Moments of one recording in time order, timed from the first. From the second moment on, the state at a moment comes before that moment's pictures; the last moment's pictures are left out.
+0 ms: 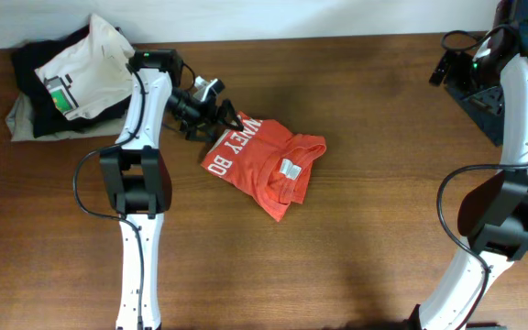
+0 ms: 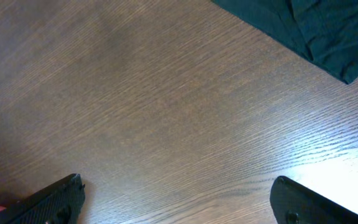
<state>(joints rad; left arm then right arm) -0.08 2.80 2.65 -1.61 0.78 0.22 -0.28 2.15 2.20 -1.29 -0.09 0.28</state>
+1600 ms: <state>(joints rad) 0.26 2.67 3.12 -1.28 0.00 -0.32 -0.28 2.15 2.20 -1.29 -0.09 0.28</state>
